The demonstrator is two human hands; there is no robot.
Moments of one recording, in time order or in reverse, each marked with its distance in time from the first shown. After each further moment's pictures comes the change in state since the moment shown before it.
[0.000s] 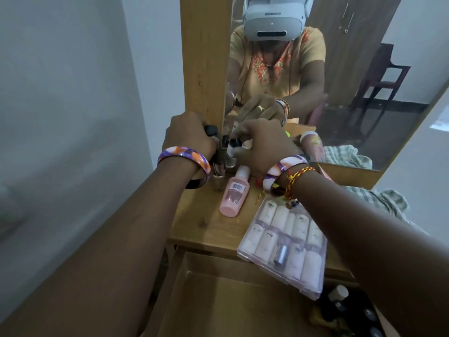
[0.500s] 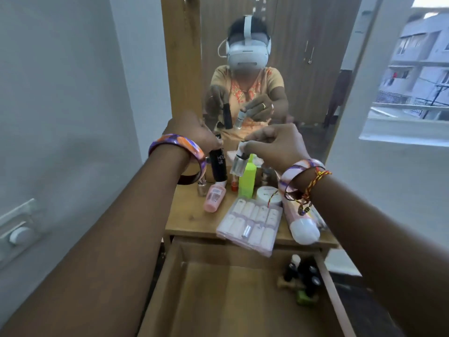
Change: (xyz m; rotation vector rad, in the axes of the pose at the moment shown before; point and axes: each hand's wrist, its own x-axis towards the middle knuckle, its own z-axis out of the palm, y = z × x) left_hand -0.062 0.075 -0.086 -0.131 -0.209 0.015; right_hand -0.076 -0.023 -0.106 0.480 0.206 0.274
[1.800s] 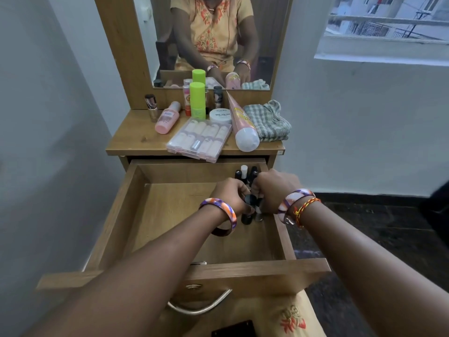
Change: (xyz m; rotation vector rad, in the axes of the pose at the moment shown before) left_hand -0.172 -0.037 0.200 -0.025 -0.624 -0.004; right_hand -0.174 0.123 -0.046 -0.972 -0.634 0.136
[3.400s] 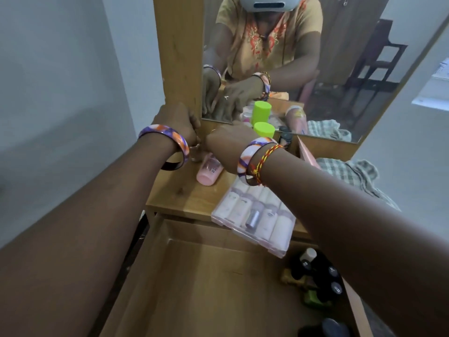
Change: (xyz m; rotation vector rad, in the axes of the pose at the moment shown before) left_hand 0.117 -0.043 -0.238 0.281 0.510 -0.188; right_hand 0.205 -0.125 -0.111 -0.476 0.268 -0.541
